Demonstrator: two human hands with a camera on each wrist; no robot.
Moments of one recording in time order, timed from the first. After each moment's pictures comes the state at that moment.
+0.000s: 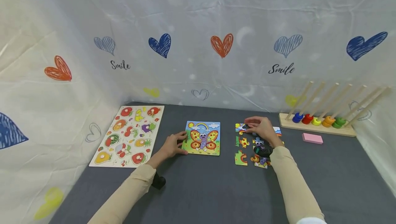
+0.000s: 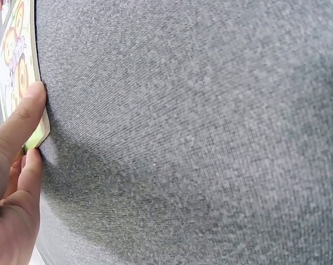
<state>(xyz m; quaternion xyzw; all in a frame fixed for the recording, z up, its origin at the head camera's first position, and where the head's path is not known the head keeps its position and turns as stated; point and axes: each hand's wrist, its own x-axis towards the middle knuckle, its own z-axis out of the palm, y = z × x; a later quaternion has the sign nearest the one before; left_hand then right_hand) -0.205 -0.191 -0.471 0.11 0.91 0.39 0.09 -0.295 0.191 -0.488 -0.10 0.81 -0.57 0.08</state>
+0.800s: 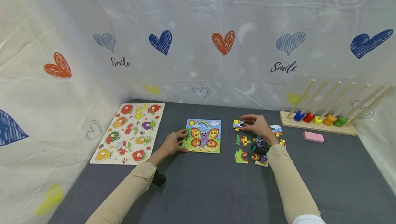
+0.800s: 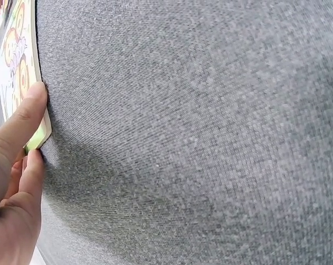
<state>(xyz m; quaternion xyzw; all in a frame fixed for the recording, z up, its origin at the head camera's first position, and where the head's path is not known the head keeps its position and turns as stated) -0.207 -0.192 -0.466 0.11 0.91 0.39 0.10 -0.296 0.179 -0.486 -0.14 0.80 -0.58 0.10</state>
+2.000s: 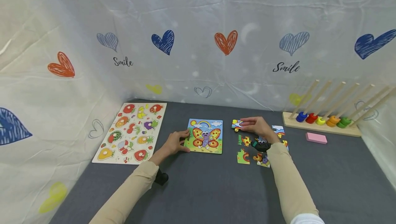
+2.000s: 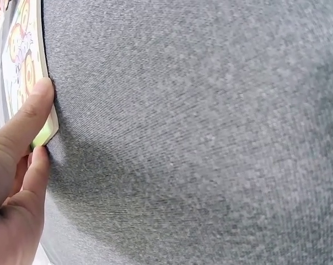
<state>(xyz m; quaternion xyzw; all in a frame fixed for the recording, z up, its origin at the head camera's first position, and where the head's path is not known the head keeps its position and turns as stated) -0.207 -0.192 -0.465 0.12 0.92 0.37 0.09 -0.297 0.178 -0.485 -0.15 0.75 -0.61 0.18</state>
